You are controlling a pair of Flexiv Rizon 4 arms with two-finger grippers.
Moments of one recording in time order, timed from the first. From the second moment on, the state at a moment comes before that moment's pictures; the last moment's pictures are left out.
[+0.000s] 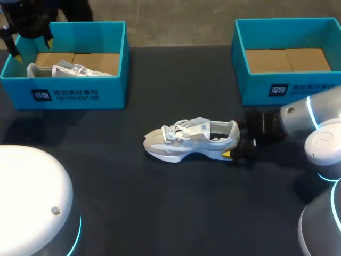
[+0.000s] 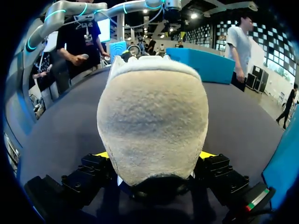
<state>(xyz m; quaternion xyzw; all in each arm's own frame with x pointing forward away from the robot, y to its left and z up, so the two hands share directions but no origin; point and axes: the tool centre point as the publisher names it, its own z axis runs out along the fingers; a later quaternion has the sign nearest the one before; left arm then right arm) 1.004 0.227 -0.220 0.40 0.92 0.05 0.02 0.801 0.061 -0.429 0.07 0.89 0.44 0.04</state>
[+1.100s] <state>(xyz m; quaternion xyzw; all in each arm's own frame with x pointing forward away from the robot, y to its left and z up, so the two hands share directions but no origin) 1.004 0.227 -0.220 0.40 0.92 0.05 0.02 0.798 0.064 -0.431 0.06 0.90 0.43 0.03</state>
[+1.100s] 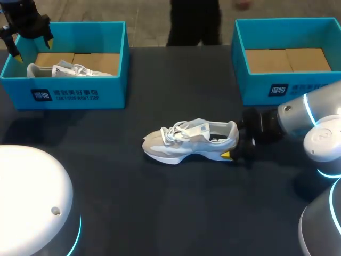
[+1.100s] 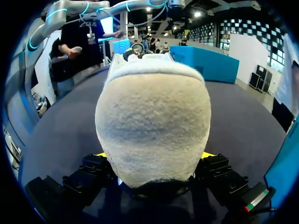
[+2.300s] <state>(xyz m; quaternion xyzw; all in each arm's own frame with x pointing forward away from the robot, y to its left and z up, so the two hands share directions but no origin) 0.986 0.192 -0.210 0.21 0.98 0.07 0.00 0.798 0.064 -0.431 0.06 0.90 0.43 0.03</state>
